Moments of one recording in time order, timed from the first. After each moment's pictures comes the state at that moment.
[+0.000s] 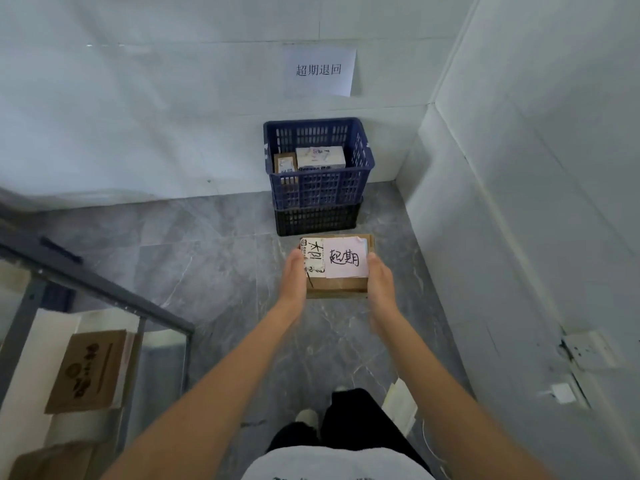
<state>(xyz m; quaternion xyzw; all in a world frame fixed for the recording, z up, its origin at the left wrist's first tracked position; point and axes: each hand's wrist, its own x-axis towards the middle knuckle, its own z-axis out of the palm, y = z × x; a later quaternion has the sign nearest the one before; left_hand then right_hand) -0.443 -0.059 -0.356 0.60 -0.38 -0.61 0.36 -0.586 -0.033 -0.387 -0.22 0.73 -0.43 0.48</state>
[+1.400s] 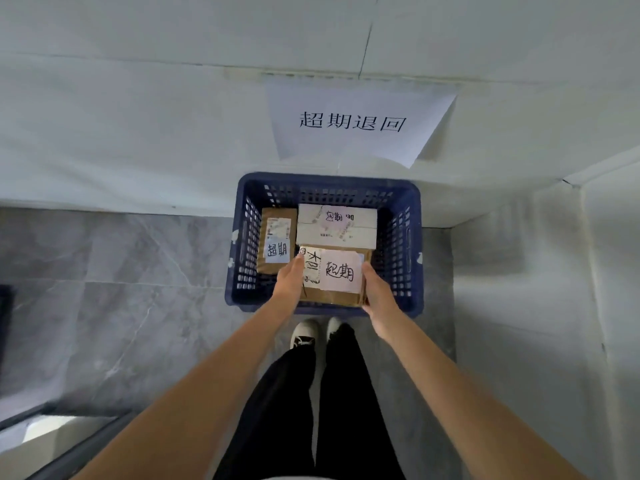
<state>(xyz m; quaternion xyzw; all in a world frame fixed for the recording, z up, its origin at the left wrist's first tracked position) -0.563 -0.754 -0.565 0.72 -0.17 -0.65 0.17 -0.724 -0.736 -0.555 -0.11 0.71 -0.23 0.65</state>
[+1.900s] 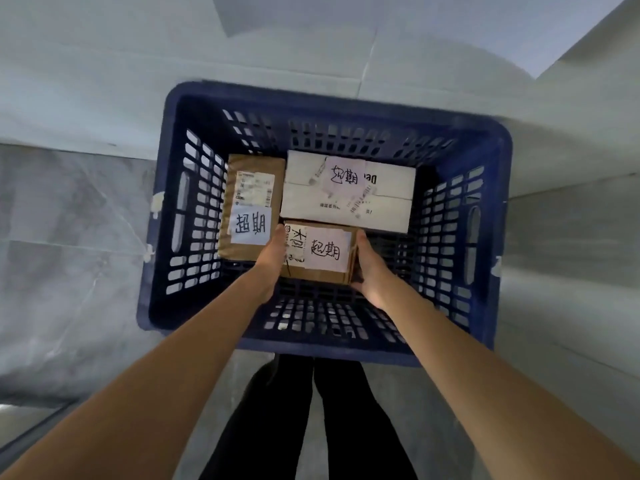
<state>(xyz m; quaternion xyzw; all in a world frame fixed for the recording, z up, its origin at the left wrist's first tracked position) -0.556 -0.811 -0.841 0.72 -0.06 -0.67 0.17 -0.728 -0.817 -0.807 -0.09 0.70 -0.12 0.70</state>
